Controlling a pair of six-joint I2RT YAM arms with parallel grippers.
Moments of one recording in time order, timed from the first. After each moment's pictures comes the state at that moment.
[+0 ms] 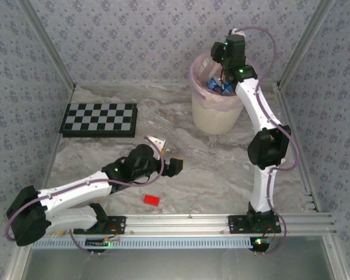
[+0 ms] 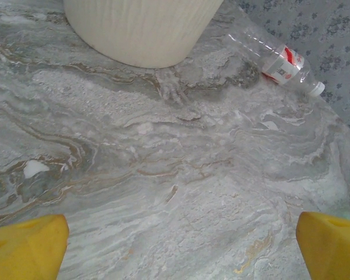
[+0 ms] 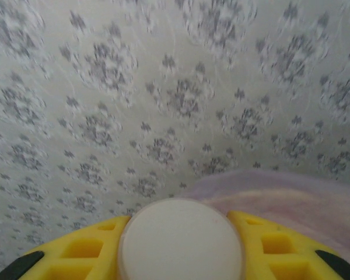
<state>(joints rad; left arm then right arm) -0.97 1.09 0.63 -0.03 -0.06 -0.52 0.25 2.07 2.17 -0.35 0.16 0.43</state>
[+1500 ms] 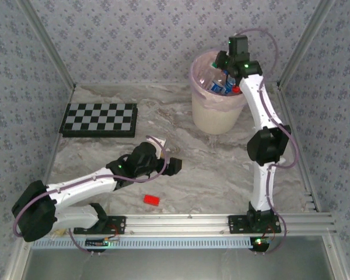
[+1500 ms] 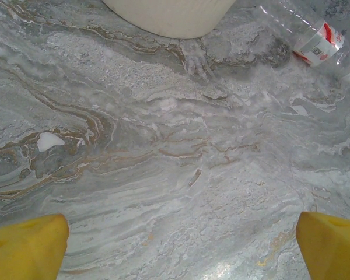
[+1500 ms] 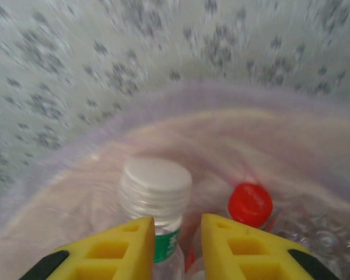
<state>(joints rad) -0.92 1.17 0.64 -0.05 -0.02 -0.53 0.20 2.15 2.33 -0.71 0.06 0.41</state>
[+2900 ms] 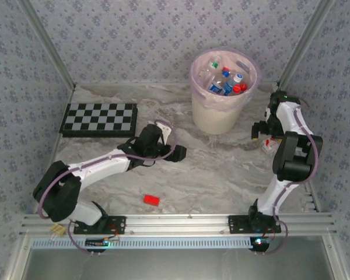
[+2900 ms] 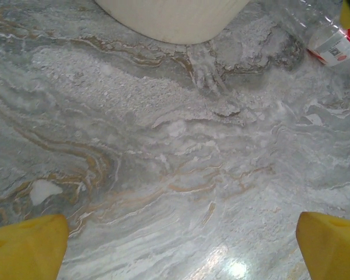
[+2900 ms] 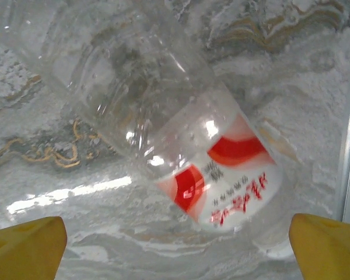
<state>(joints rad) -0.78 1.45 0.86 -0.08 0.18 -0.44 -0.21 1.83 1.48 -1.14 0.13 -0.06</state>
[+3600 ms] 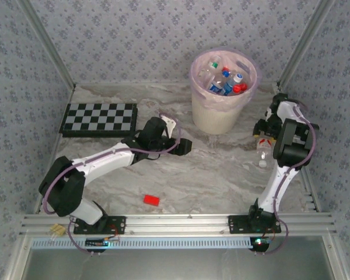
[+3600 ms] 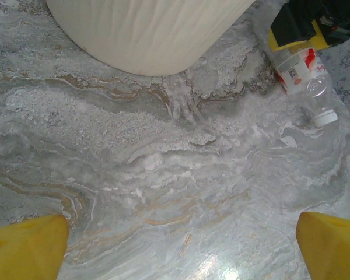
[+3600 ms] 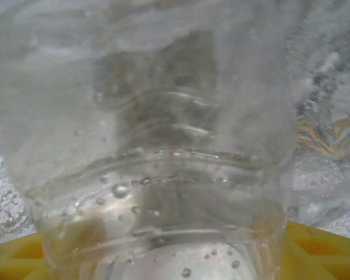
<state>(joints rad) -0.78 1.51 0.98 -0.10 0.21 -0.44 -0.29 2.05 1.55 -1.00 -0.05 0.03</state>
